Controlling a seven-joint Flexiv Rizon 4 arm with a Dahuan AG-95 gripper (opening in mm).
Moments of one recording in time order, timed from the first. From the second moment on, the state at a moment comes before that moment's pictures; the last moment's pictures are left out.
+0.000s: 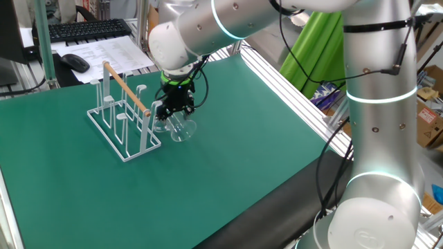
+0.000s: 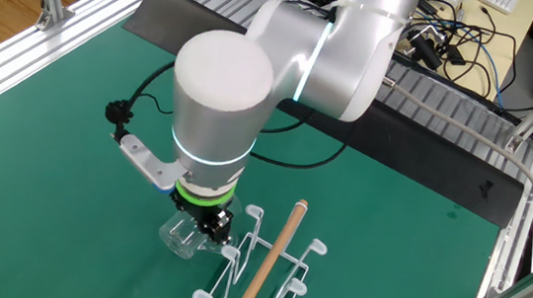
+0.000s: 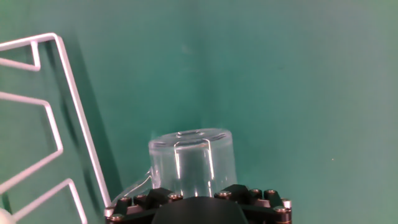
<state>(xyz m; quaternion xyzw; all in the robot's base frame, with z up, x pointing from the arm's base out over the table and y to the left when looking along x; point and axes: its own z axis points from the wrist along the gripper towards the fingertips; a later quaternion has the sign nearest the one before) 0.604 0.021 0.028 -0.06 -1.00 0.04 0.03</state>
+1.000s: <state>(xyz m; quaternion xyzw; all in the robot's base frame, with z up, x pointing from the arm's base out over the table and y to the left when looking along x) 0.618 0.030 0.086 -0.05 -1.00 0.05 -0.01</state>
